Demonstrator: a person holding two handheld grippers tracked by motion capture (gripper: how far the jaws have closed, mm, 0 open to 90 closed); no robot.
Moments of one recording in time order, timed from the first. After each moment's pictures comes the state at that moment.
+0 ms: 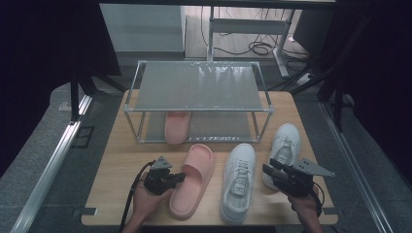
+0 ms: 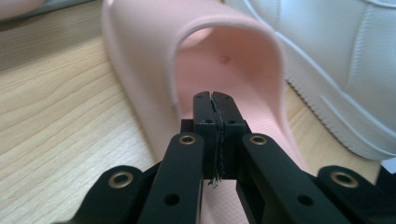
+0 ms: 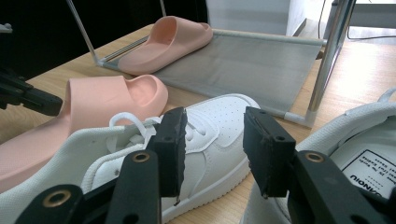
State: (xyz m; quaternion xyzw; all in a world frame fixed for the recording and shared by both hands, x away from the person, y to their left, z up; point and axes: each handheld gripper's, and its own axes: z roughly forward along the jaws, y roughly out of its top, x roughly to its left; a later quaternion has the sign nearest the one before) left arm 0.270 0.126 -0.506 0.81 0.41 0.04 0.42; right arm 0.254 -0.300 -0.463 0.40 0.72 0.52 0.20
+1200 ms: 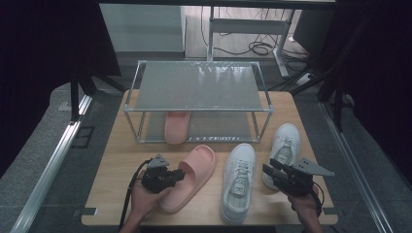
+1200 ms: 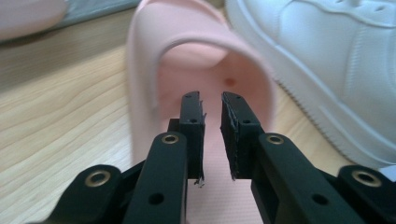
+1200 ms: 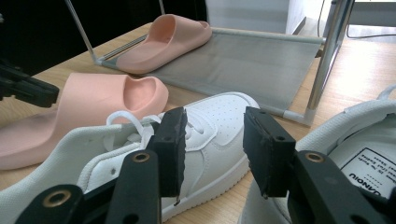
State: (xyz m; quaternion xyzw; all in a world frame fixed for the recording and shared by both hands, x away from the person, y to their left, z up) left arm 0.268 0.128 -0.495 0.80 0.40 0.05 0.44; right arm 0.255 -0.300 -0.465 0.41 0.72 0.52 0.20
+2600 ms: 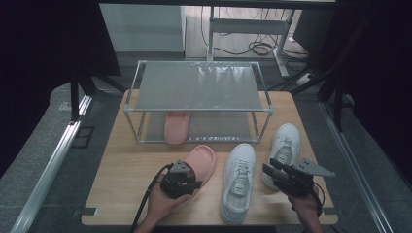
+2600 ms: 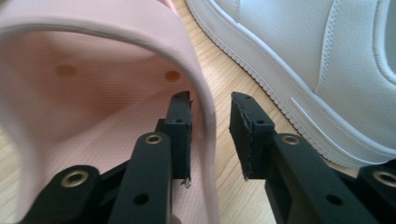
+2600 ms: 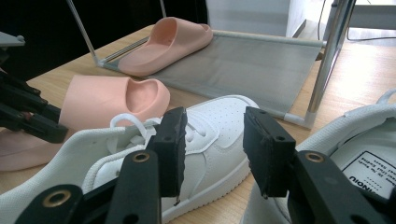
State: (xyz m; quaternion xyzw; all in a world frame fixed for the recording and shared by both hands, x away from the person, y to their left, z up) left arm 0.266 0.076 -0.508 0.83 0.38 0.02 0.40; right arm 0.253 -0.300 -0.462 0.40 0.72 0.52 0.20
